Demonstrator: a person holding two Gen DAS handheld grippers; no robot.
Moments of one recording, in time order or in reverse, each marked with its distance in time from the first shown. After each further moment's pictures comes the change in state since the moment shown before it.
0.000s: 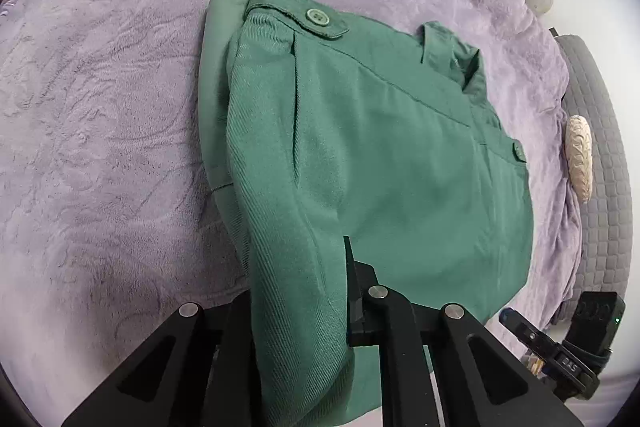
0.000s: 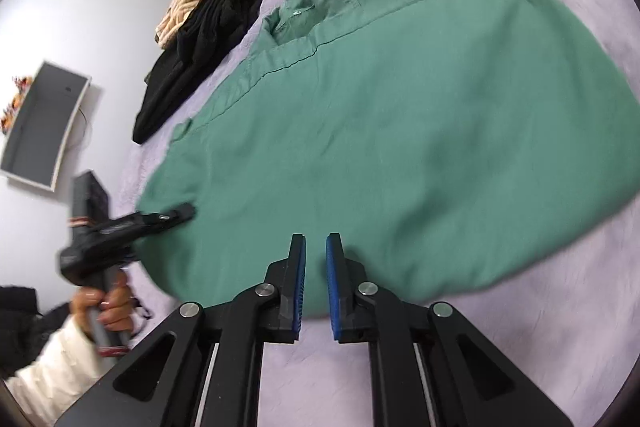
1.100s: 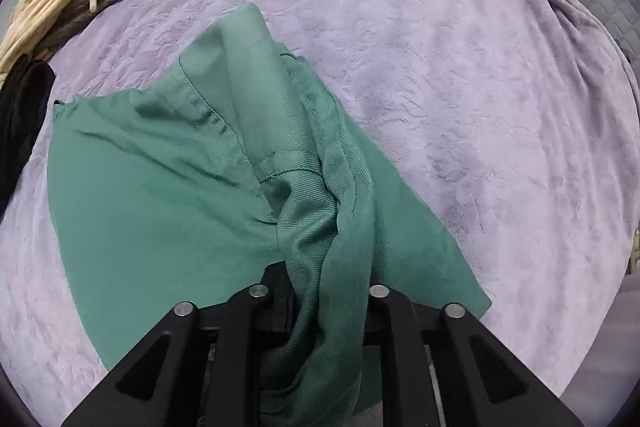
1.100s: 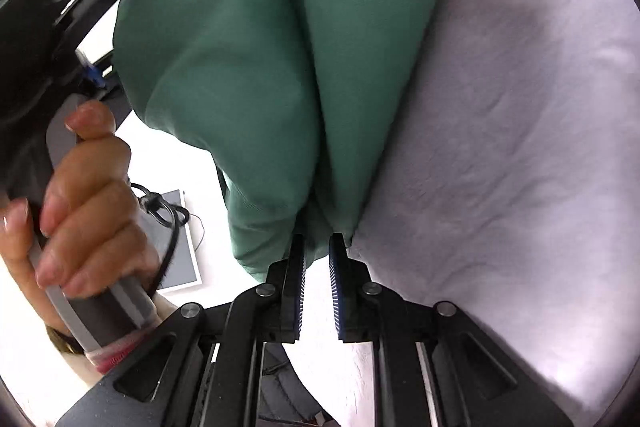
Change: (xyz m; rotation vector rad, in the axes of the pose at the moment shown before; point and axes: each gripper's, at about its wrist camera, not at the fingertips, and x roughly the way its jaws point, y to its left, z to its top) left arm 0.181 -0.396 -0.062 0.701 0.067 0.301; right arm -0.009 -0.173 -0.076 0.625 -0.014 0.579
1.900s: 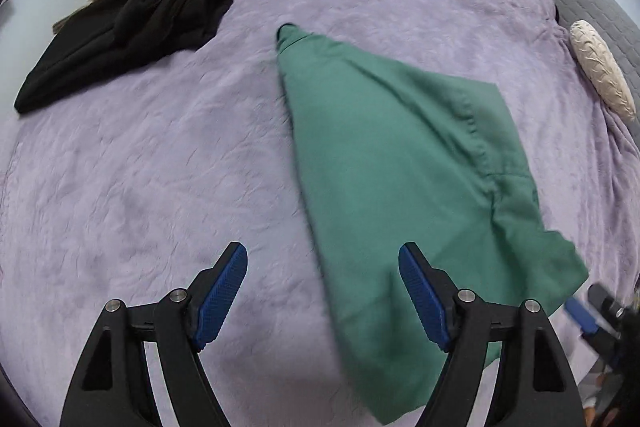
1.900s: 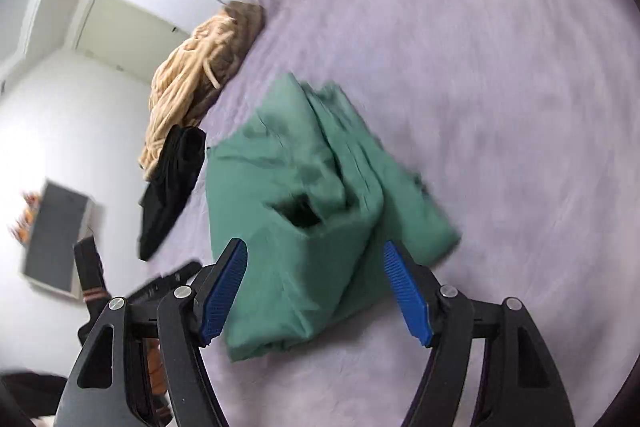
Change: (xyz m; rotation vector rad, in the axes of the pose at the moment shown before) left arm -0.074 0.168 -0.108 -0.406 -0.137 0.082; right arm -0.095 0.155 0.027 -0.549 -0.386 -0.487
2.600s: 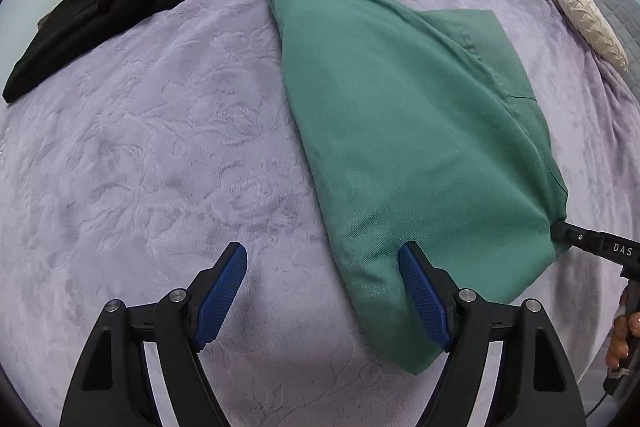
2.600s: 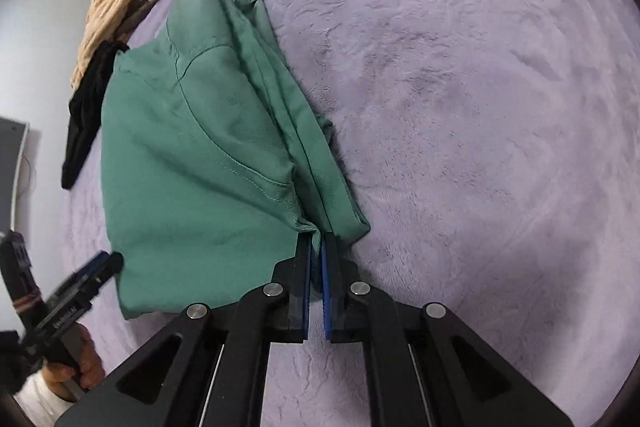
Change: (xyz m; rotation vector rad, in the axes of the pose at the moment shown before) left arm 0.019 -0.018 -0.061 0.083 0.060 -0.007; right arm 0.054 -0.070 -0.015 0.056 0.317 -0.126
